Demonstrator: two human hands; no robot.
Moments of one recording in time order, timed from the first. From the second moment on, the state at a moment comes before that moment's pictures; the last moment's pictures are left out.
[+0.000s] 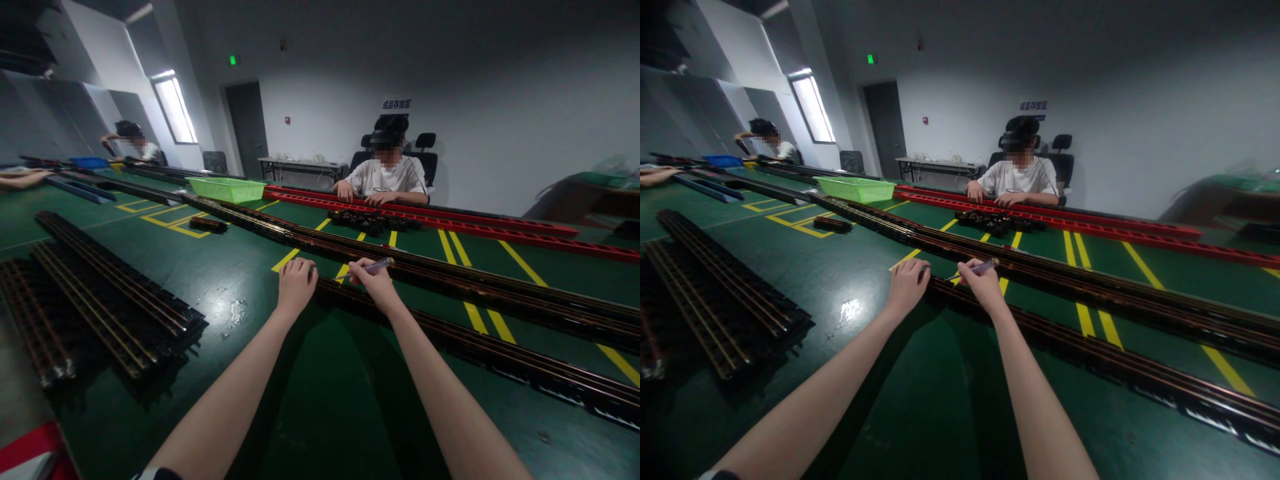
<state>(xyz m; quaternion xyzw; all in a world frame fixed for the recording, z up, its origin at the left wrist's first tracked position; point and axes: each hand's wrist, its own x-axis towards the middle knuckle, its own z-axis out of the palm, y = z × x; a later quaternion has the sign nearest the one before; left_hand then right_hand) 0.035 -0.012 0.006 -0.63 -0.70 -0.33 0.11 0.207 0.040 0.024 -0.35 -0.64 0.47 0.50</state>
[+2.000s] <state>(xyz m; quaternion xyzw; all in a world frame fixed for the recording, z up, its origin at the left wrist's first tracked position) 0.033 -0.010 0.005 -0.72 -0.65 -0.24 0.06 0.237 0.037 0.034 -0.39 -0.60 0.45 0.54</state>
